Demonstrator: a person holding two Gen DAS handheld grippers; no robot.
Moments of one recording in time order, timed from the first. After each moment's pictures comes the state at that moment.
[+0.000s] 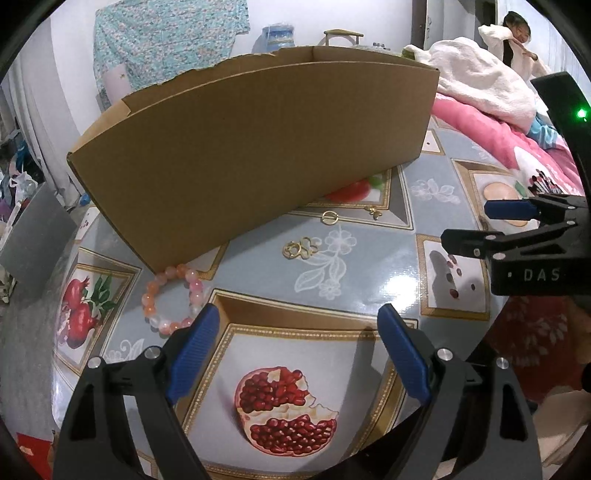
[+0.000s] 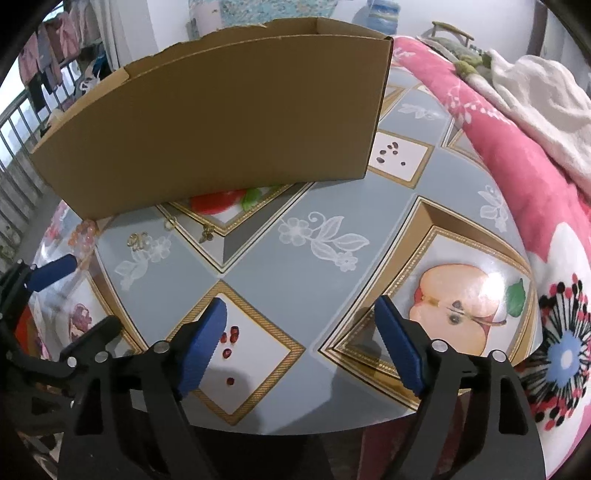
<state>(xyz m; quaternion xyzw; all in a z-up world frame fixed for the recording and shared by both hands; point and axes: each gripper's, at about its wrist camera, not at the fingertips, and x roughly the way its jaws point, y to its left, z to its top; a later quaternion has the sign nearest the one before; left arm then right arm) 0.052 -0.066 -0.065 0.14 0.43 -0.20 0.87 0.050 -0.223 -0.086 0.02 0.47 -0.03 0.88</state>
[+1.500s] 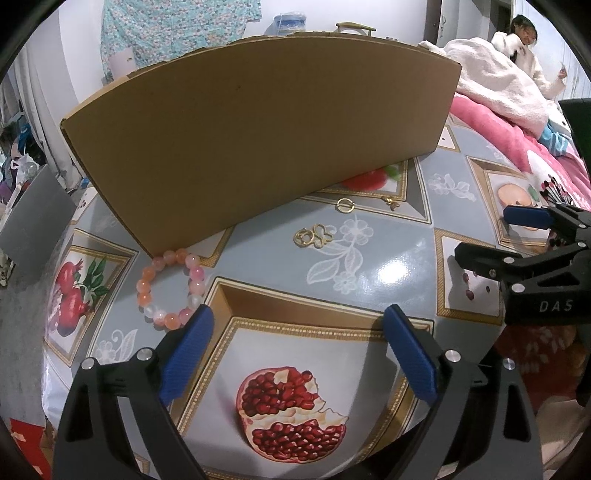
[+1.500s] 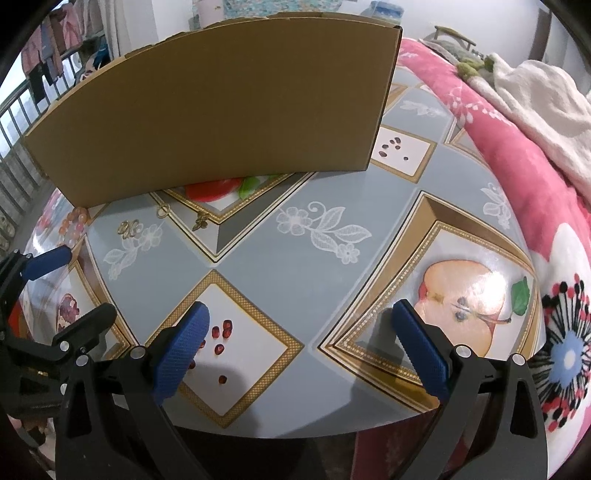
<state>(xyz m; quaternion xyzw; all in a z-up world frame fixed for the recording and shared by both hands) 0.060 -0.064 -0.077 0.12 0.45 -0.19 0.86 0.043 -0.215 -0.093 0.01 0.47 -0.03 0.88</state>
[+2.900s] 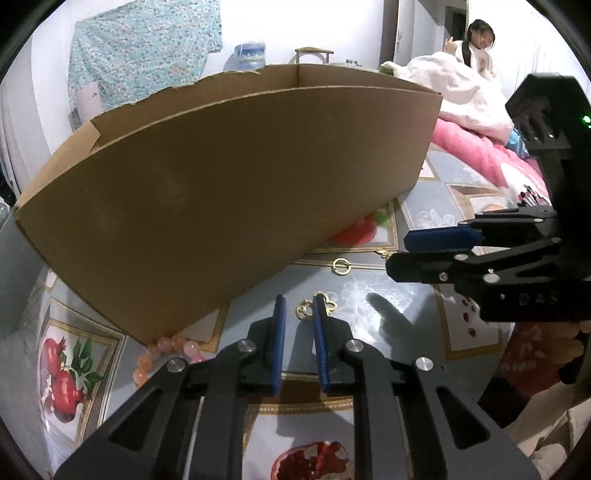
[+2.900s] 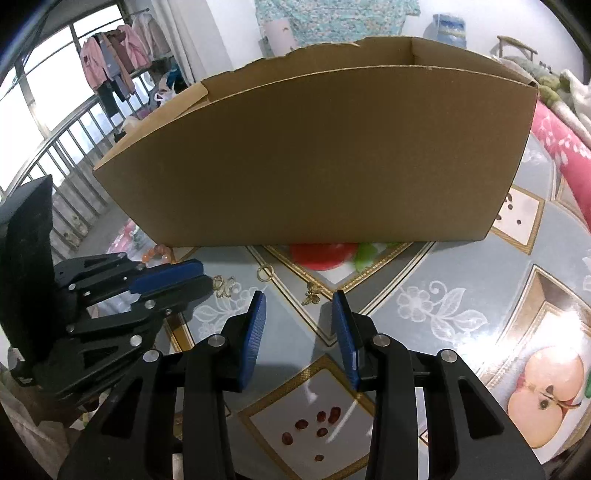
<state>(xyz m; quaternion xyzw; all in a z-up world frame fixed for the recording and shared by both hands) 0.096 -0.067 -0.070 0.13 0.40 -0.27 0.87 0.077 -0.192 -0.076 0.07 0.42 0.14 0.89</state>
